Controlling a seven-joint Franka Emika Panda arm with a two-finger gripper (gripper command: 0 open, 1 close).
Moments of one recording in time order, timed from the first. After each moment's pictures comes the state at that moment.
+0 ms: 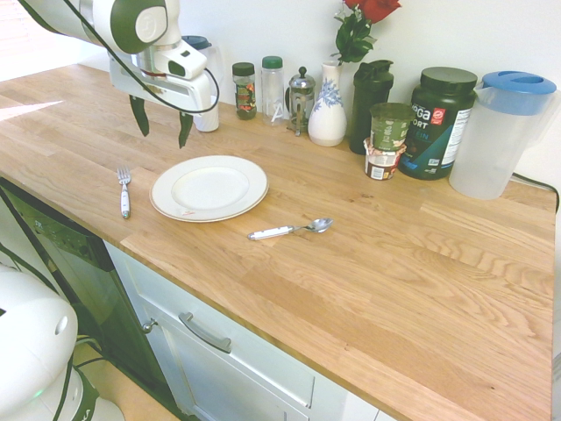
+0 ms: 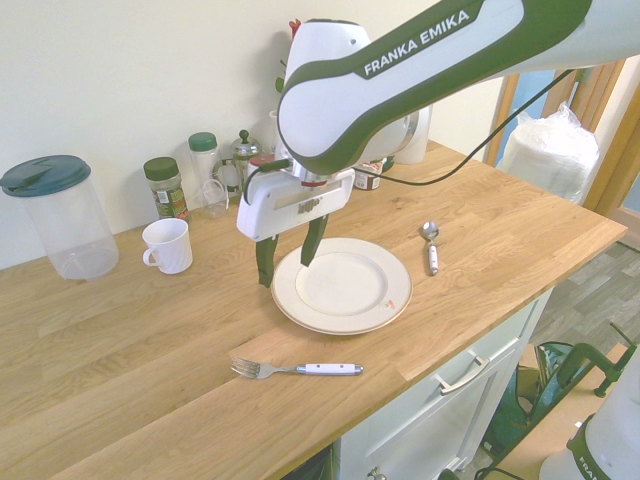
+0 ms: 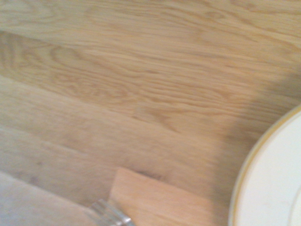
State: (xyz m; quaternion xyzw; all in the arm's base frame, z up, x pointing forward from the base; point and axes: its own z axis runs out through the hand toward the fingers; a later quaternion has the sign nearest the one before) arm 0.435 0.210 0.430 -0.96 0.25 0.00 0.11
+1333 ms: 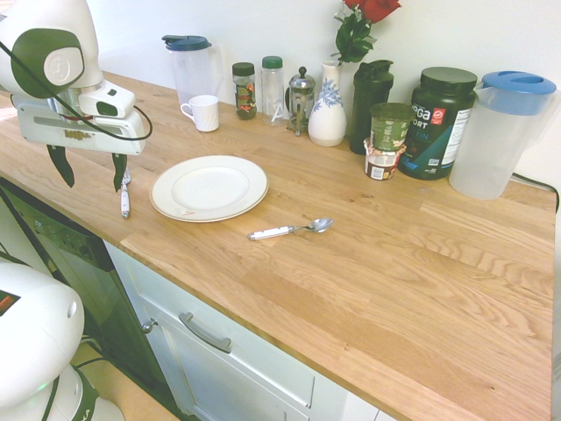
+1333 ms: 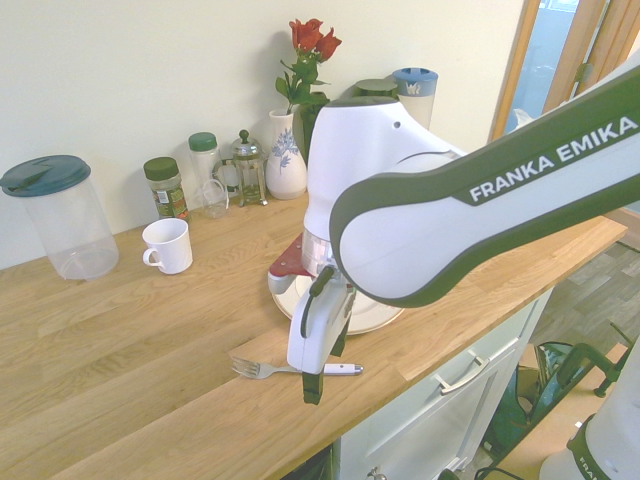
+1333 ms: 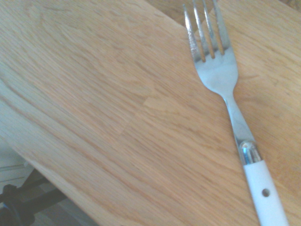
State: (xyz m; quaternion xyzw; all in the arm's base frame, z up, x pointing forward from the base) arm 0.307 0.237 0.365 -0.99 0.10 0.01 0.07
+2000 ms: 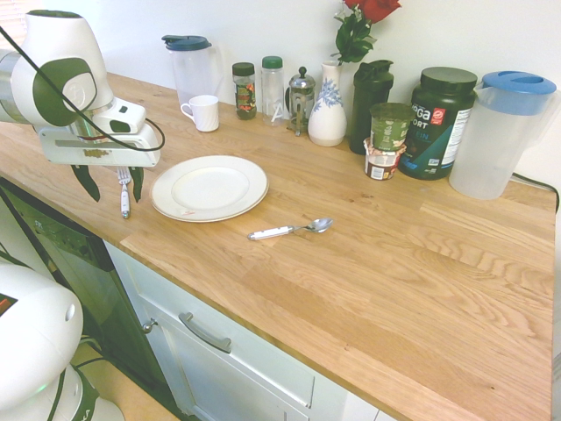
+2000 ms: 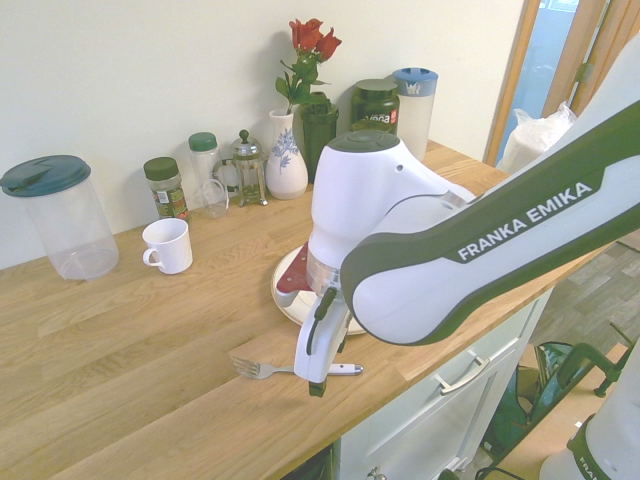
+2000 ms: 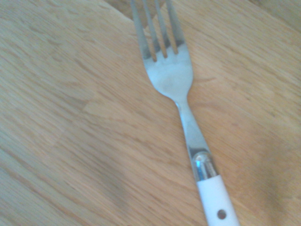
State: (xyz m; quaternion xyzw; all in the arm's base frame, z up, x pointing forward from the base) arm 0.318 0.224 0.332 -0.99 0.11 -0.03 0.04
